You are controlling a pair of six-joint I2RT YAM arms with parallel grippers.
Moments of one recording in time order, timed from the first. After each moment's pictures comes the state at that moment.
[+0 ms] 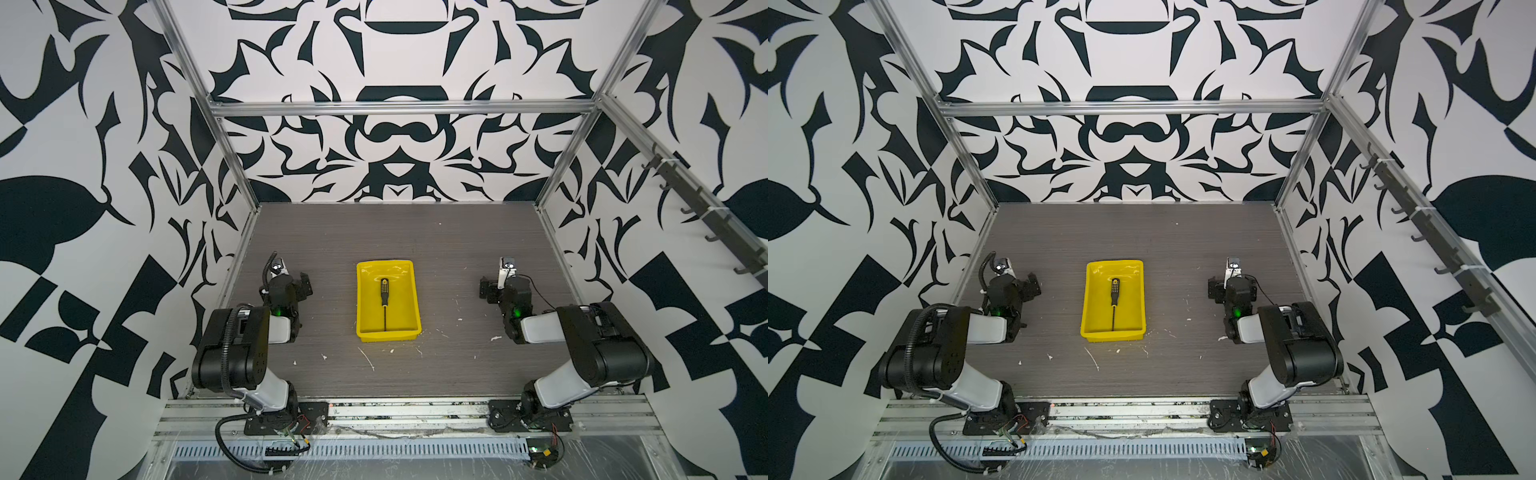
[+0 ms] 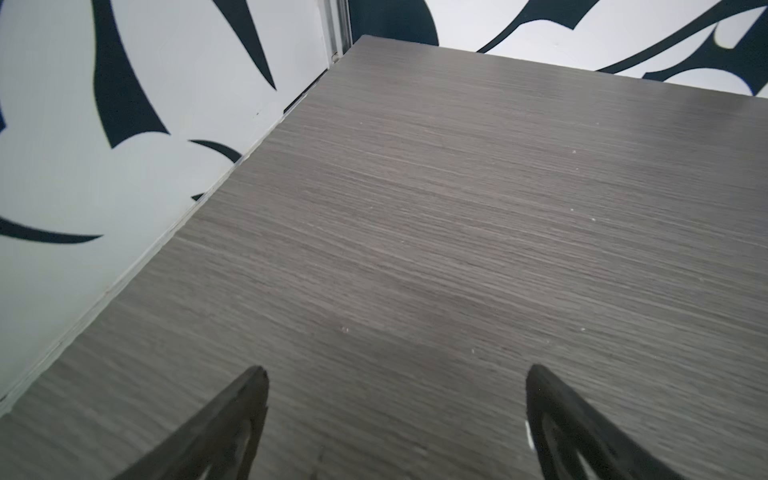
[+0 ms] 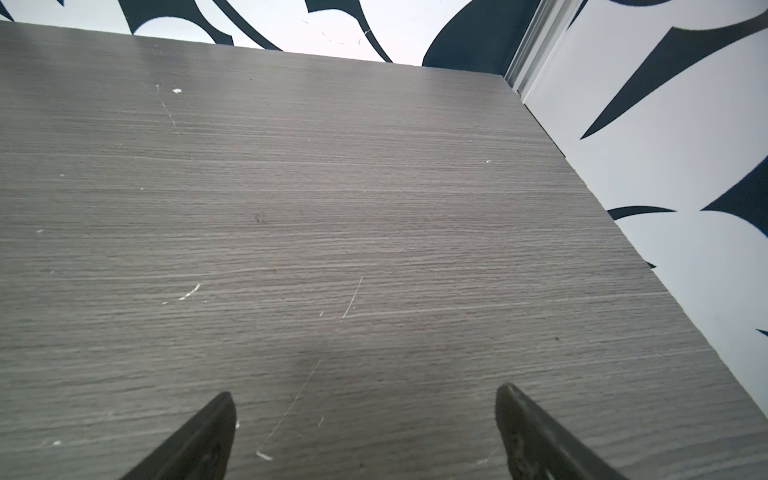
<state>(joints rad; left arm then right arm) 0.02 1.56 0.35 0.78 -0.25 -0.13 0.10 1.57 0.33 0.78 0.22 0.00</state>
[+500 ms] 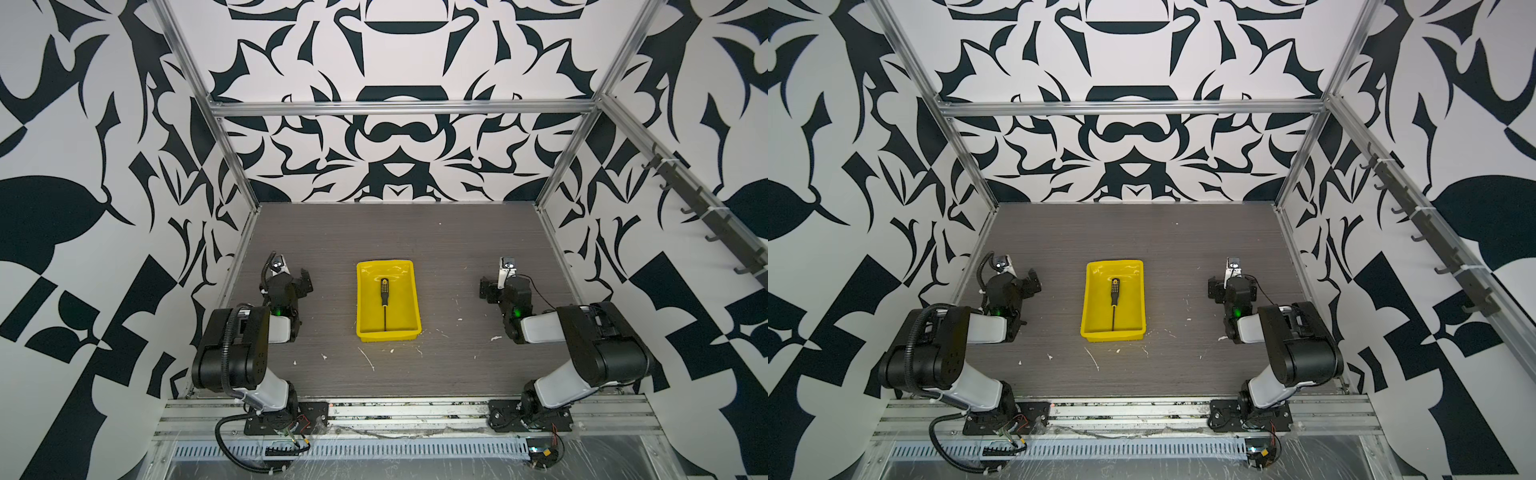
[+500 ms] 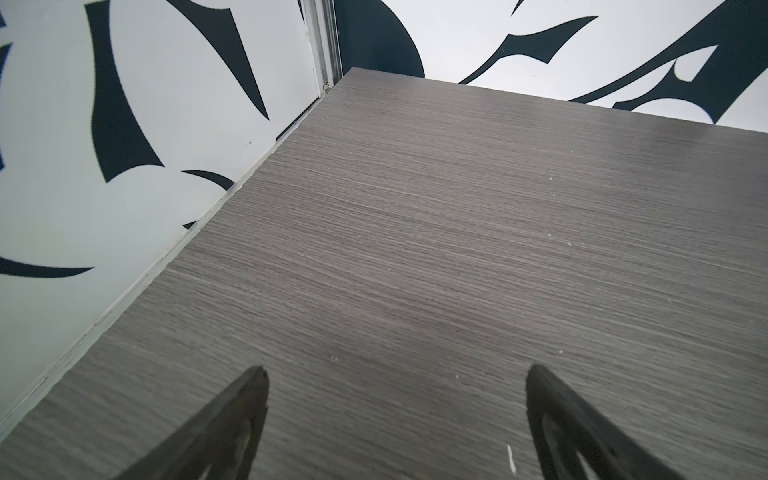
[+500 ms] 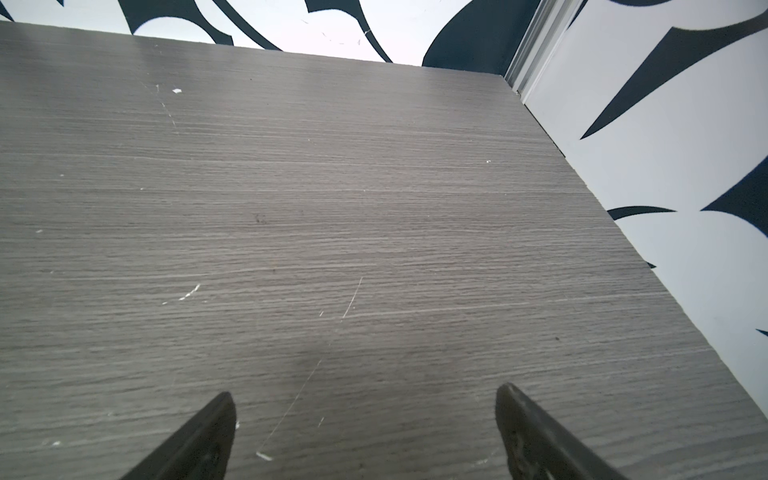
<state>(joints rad) 0.02 1.56 0.36 0.82 -0.23 -0.12 0.10 1.57 0.33 0.78 0.22 0.00</state>
